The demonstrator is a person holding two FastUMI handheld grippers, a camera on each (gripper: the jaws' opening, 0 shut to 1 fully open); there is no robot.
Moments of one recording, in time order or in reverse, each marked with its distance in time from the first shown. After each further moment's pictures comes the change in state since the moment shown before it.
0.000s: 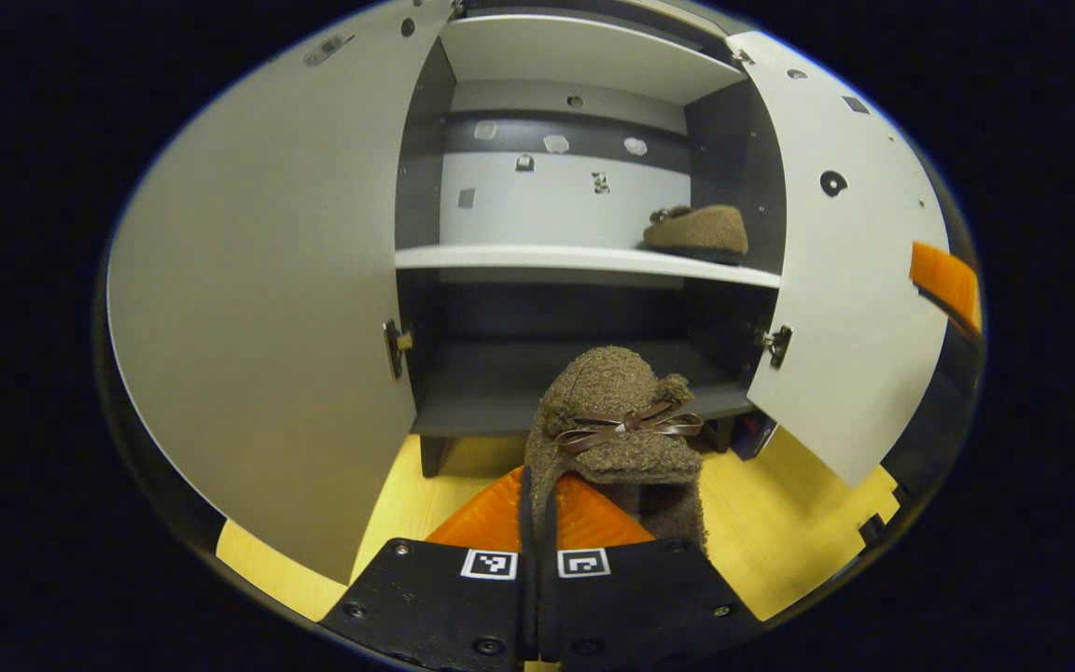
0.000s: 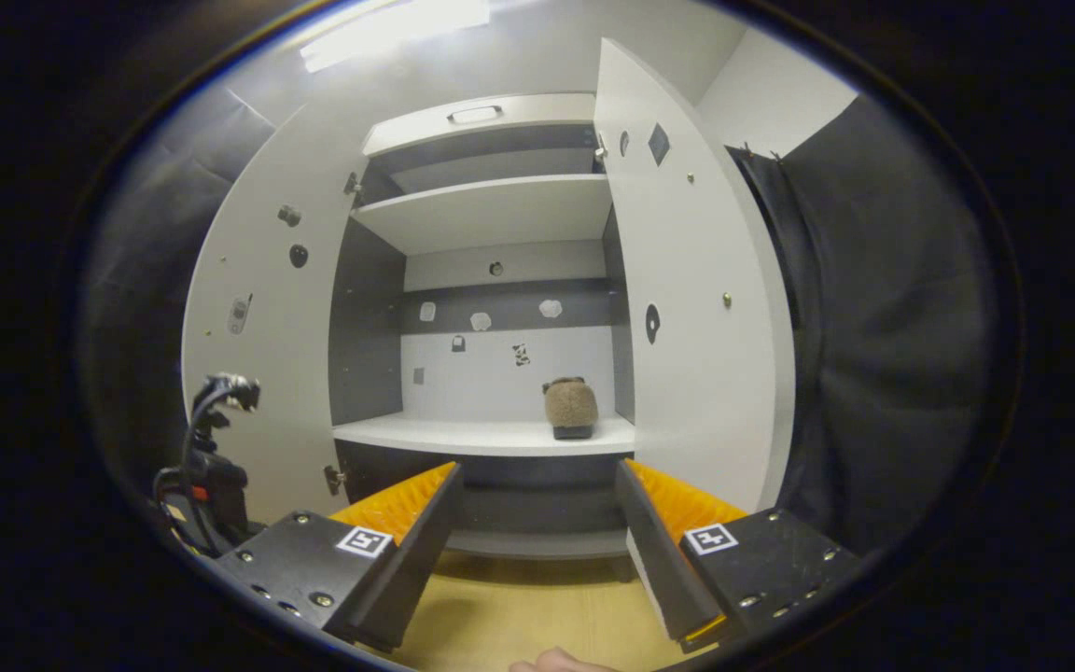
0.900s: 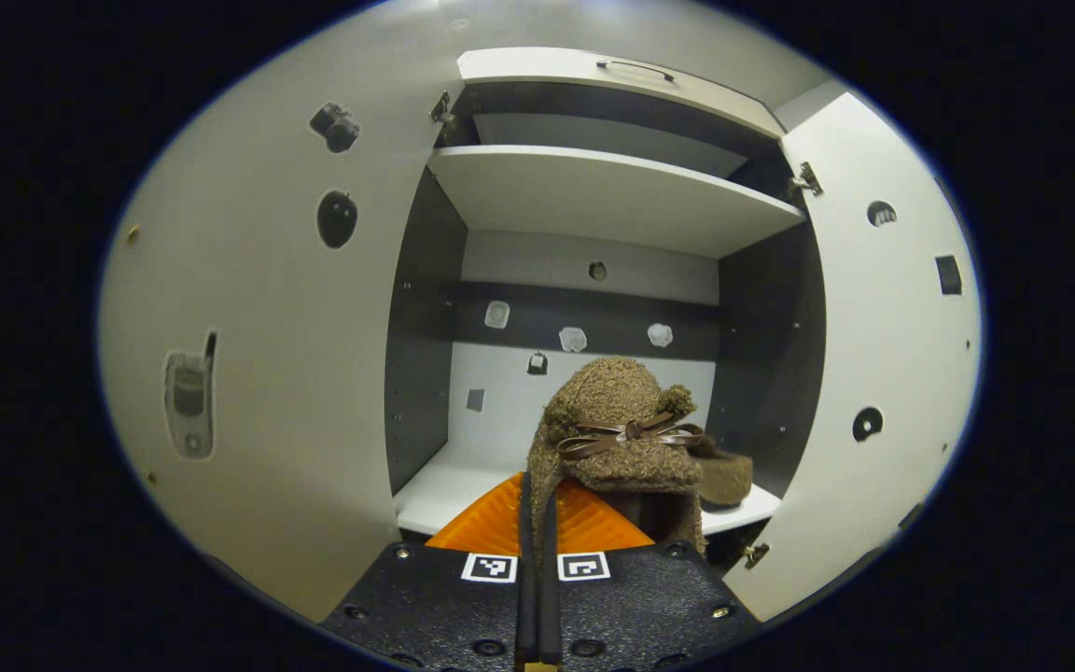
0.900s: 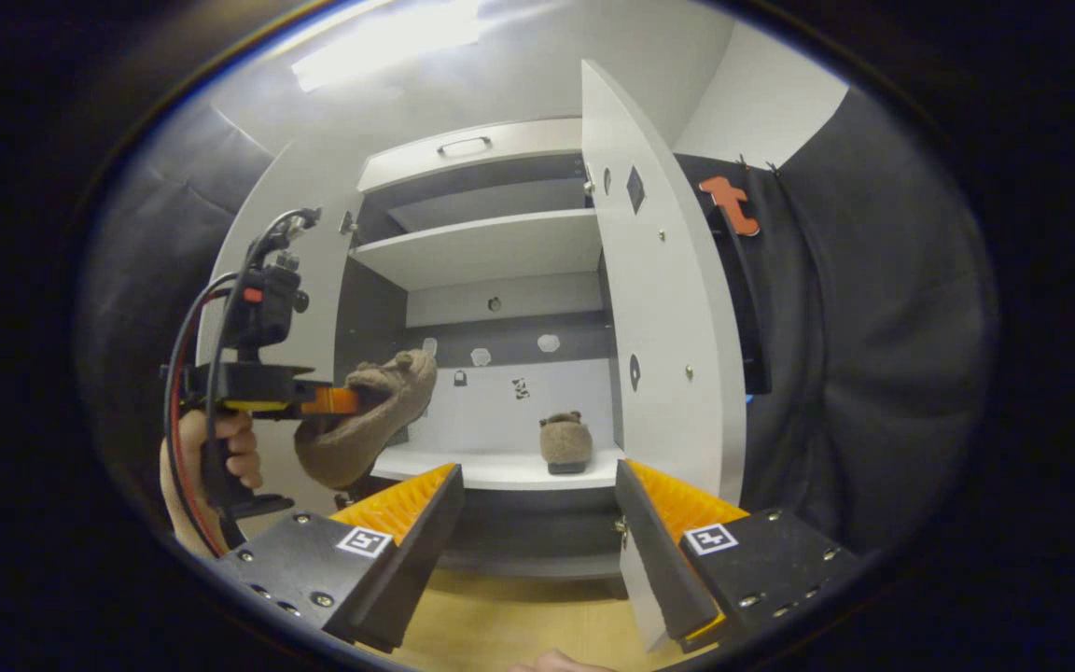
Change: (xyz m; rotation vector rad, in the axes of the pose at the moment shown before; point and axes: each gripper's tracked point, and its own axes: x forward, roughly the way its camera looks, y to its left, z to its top) left arm 0.023 -0.007 0.261 -0.071 -0.386 0.091; right arm -0.007 -0.018 0.046 0.031 -0.076 0.031
